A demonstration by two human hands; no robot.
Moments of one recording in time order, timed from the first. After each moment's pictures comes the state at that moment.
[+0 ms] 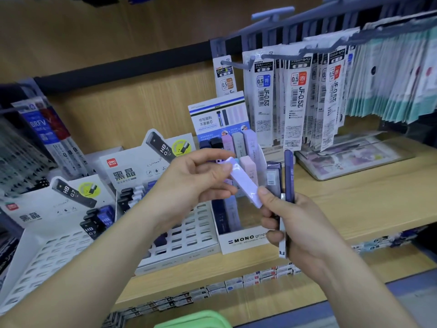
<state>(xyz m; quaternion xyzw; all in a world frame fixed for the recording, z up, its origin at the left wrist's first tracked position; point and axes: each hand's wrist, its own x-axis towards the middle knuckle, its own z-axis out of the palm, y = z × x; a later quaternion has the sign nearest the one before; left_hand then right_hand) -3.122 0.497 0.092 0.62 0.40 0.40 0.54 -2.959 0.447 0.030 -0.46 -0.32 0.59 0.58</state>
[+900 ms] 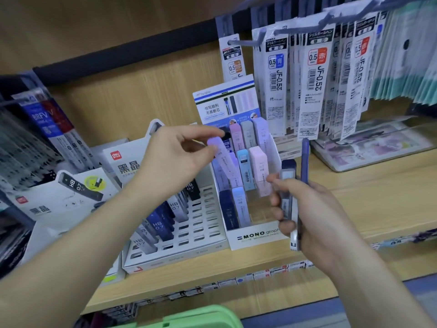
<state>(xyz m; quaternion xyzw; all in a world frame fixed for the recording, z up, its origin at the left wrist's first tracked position) -3.134 0.517 0.104 0.74 0.48 0.43 0.22 -2.956 0.462 0.027 -0.47 -0.26 0.61 0.59</state>
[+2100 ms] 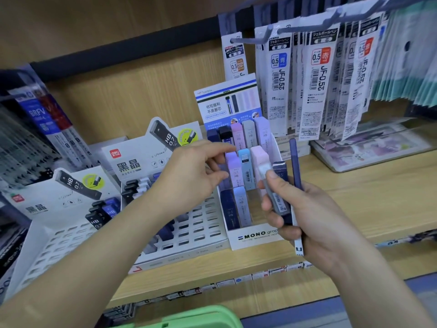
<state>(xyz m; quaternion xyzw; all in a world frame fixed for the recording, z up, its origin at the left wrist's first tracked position) -3.136 0.529 0.076 0.84 0.44 0.31 0.08 -2.959 0.457 0.030 -0.44 -0.34 0.62 0.55</state>
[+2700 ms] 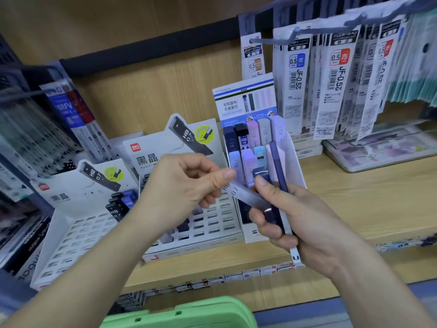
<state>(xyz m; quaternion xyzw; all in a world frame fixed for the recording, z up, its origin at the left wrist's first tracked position) -3.160 0.474 0.093 0.69 0.49 0.43 0.33 -2.985 0.446 0.039 -0.40 -0.42 0.66 0.47</state>
